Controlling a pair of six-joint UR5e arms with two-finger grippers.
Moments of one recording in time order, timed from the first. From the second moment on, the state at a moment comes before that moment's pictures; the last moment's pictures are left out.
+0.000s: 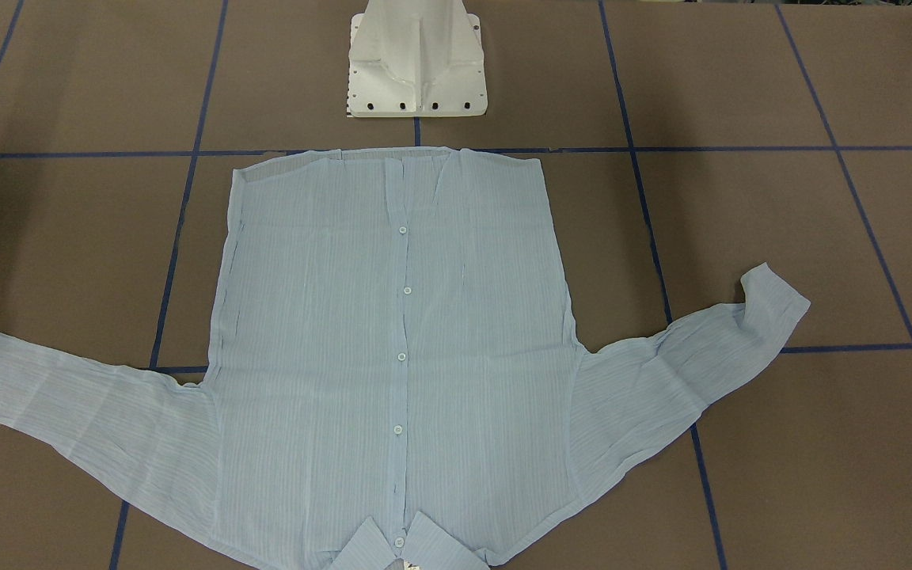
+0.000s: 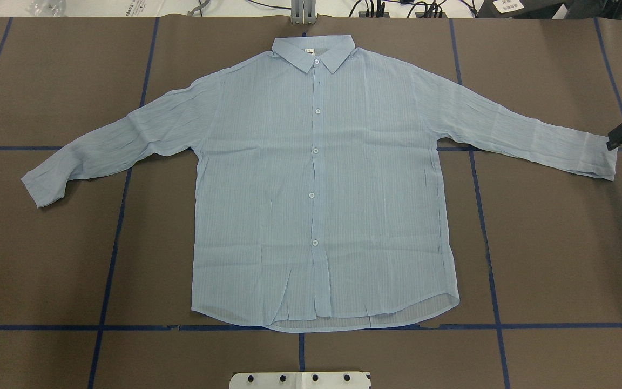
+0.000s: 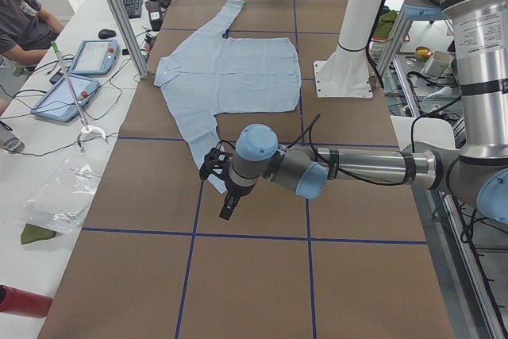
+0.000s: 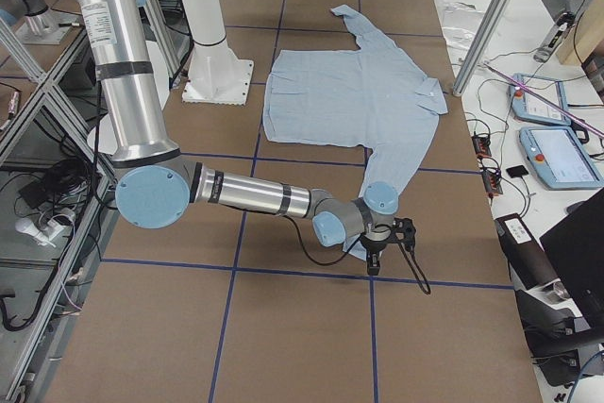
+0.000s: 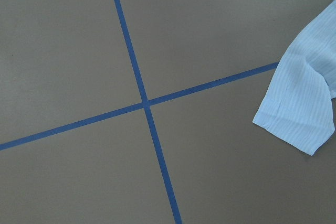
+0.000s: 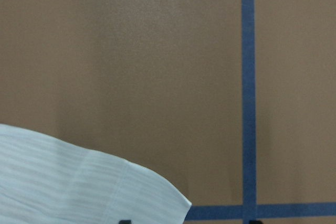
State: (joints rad) left arm -1.52 -1.34 -1.82 -1.98 -2.33 -0.04; right arm 1.25 -1.38 1.15 -1.00 2.17 0.46
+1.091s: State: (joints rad) left arm -1.52 -1.35 -1.82 -1.98 -2.33 -0.04; right arm 1.23 -1.35 1.12 -1.00 2.16 0.45
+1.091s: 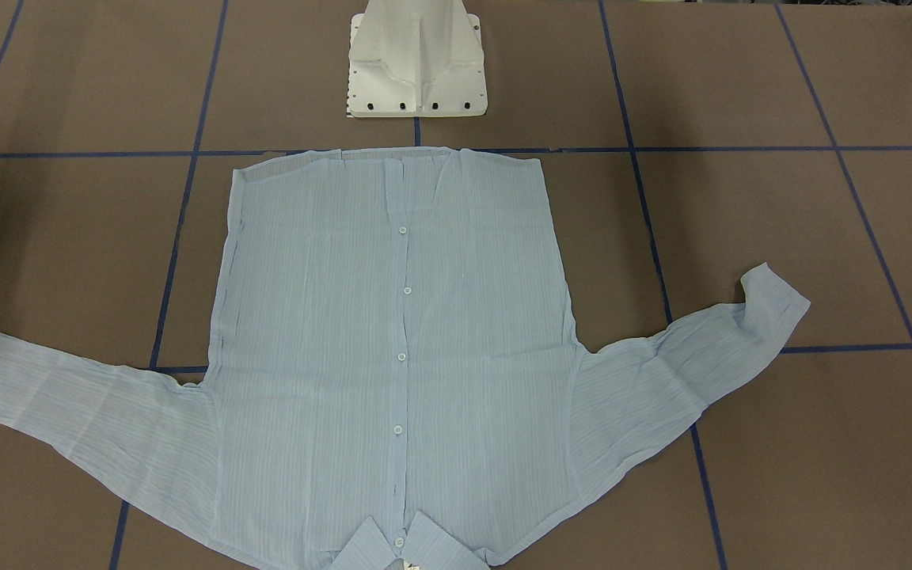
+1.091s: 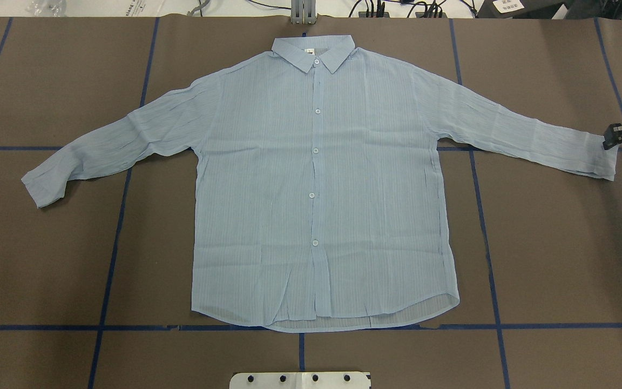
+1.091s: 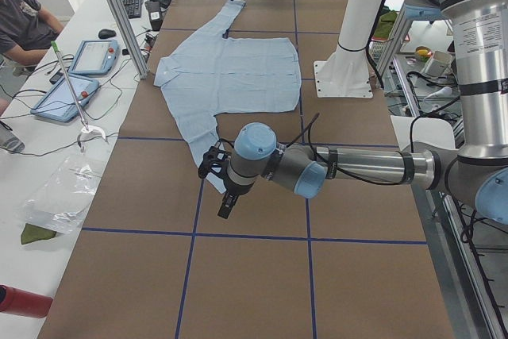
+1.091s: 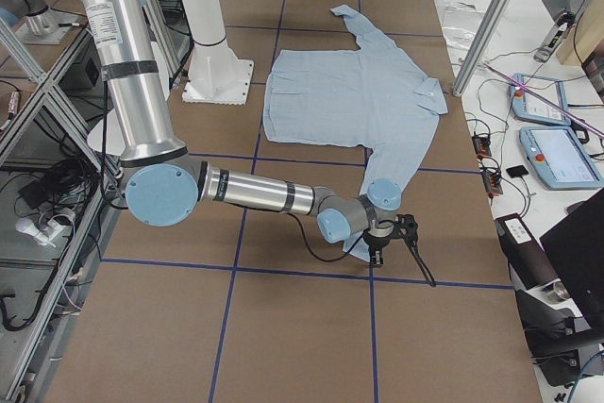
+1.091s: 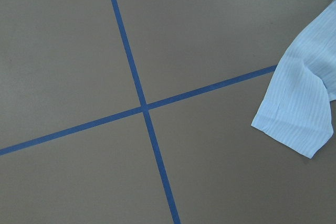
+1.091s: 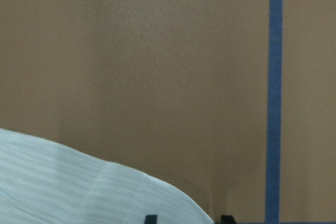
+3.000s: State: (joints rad) left arm -1.52 -1.35 -1.84 -1.98 -2.36 -0.04; right arm 1.21 -1.33 1.33 -1.01 2.31 0.65
